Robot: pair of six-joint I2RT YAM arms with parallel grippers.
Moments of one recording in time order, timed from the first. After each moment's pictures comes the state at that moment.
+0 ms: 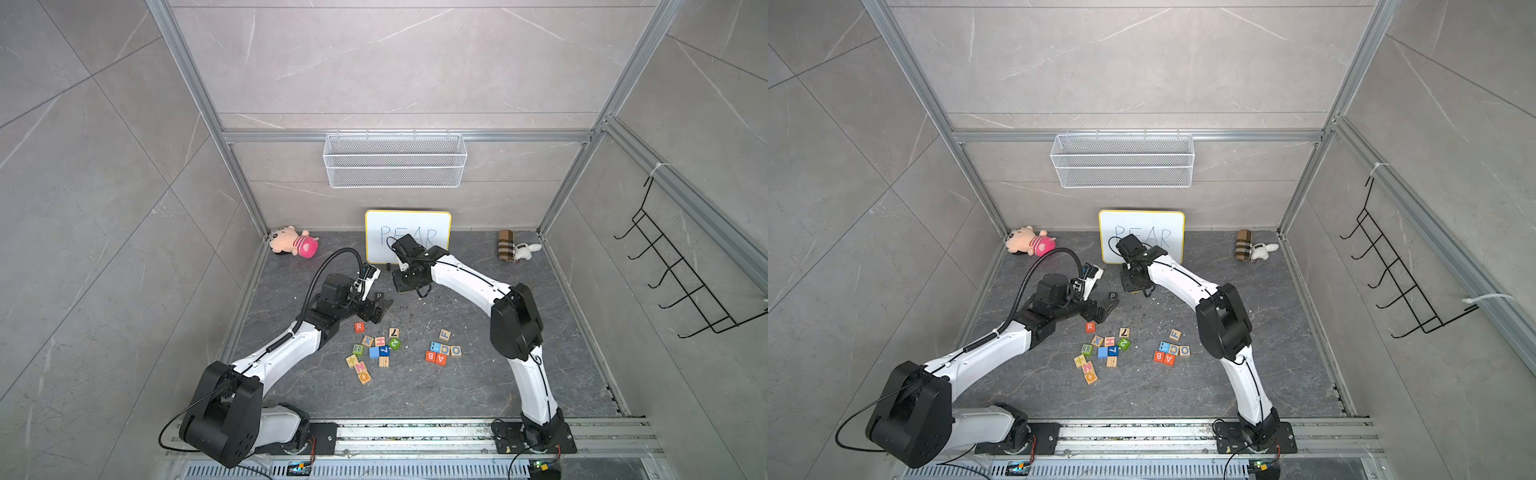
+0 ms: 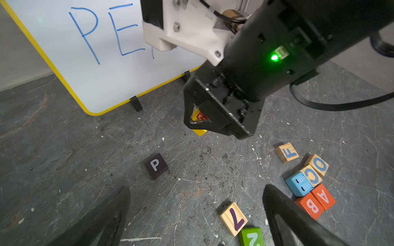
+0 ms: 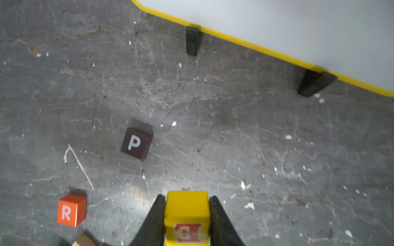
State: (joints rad) left arm -0.46 1.32 0.74 0.05 0.32 0.07; right arm 0.67 2.26 2.00 -0.86 0.06 0.32
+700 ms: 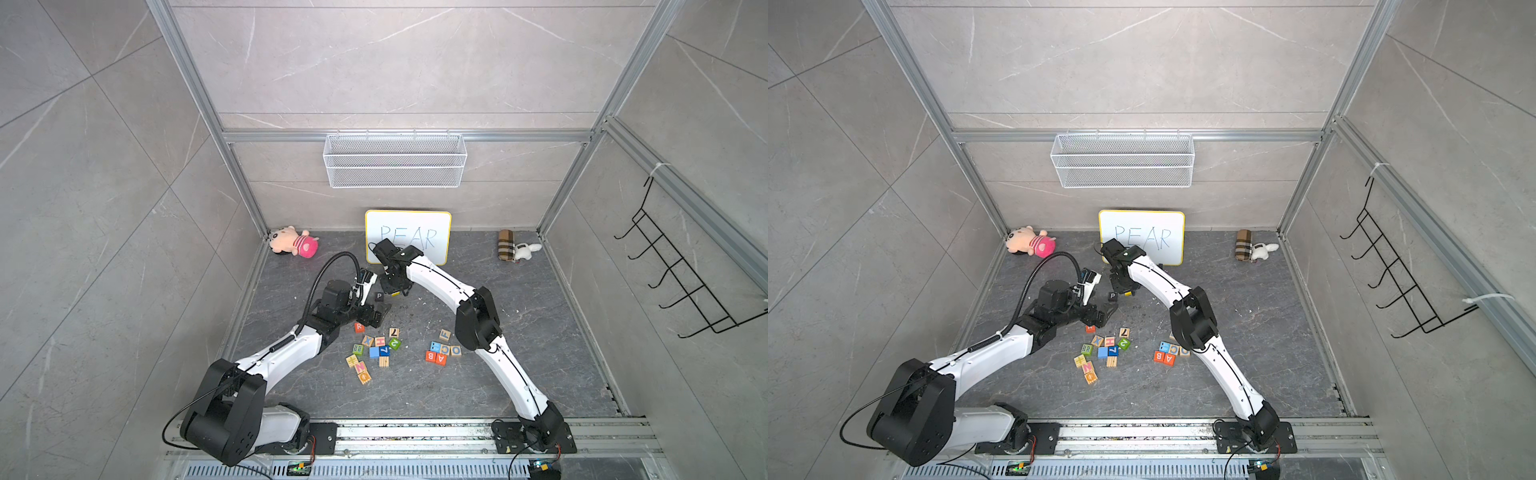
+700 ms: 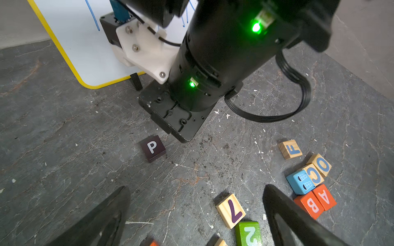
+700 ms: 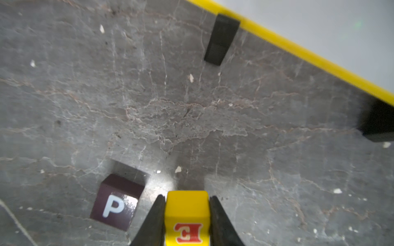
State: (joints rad) left arm -0.46 1.31 0.67 0.09 0.30 0.00; right arm 0.70 2.62 2.48 -1.12 0.13 0.29
